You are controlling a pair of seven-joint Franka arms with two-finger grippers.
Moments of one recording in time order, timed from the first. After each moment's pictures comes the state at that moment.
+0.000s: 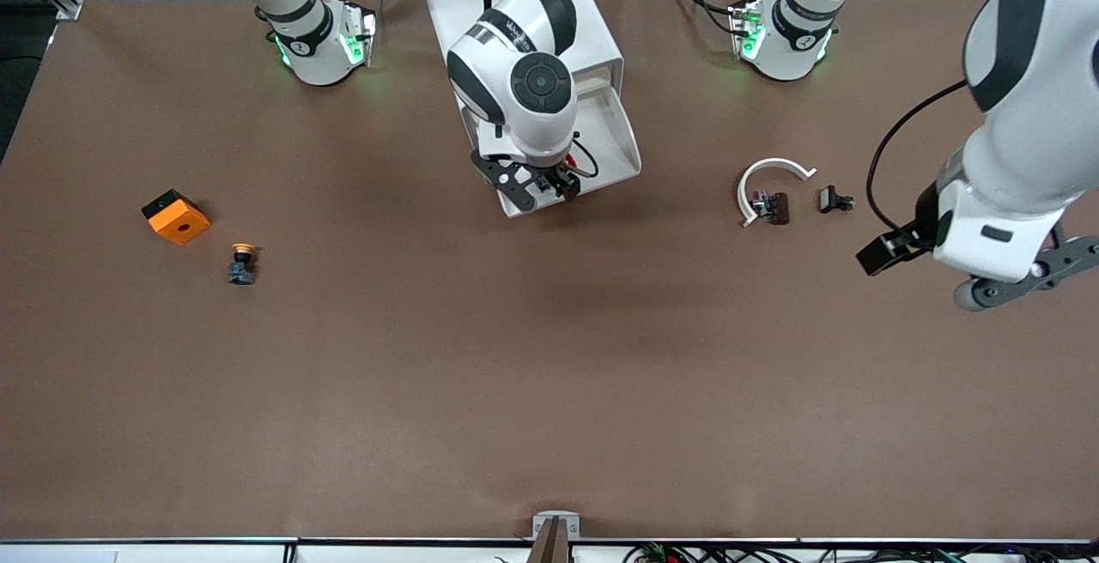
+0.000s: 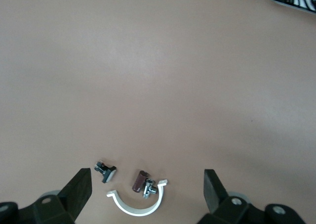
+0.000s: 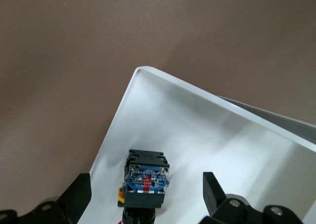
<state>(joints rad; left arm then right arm) -0.27 0.29 0.07 -1.25 0.12 1.53 -0.53 0.86 0.50 -0.01 -1.54 0.13 1.89 1.58</state>
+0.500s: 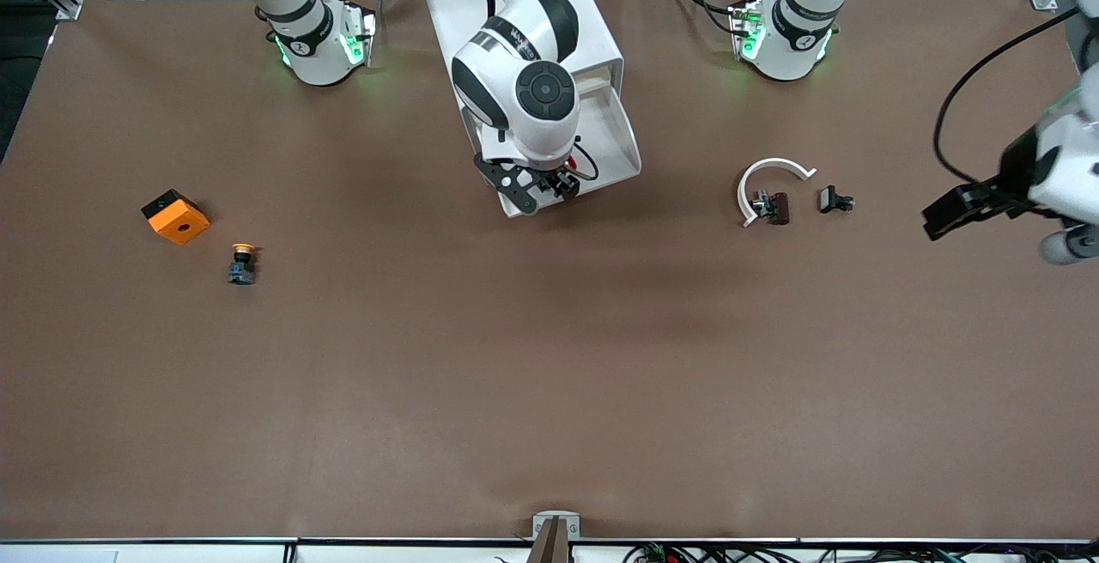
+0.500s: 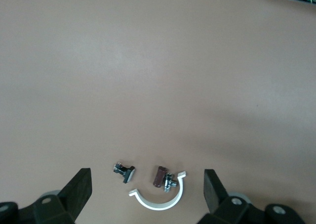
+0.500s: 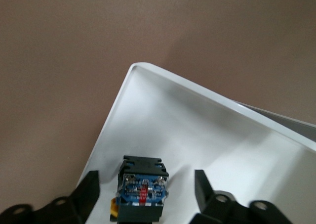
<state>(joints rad) -0.11 0.16 0.03 -1.35 0.06 1.54 -0.29 0.86 0.53 -0.01 -1.54 0.13 1.90 1.57</state>
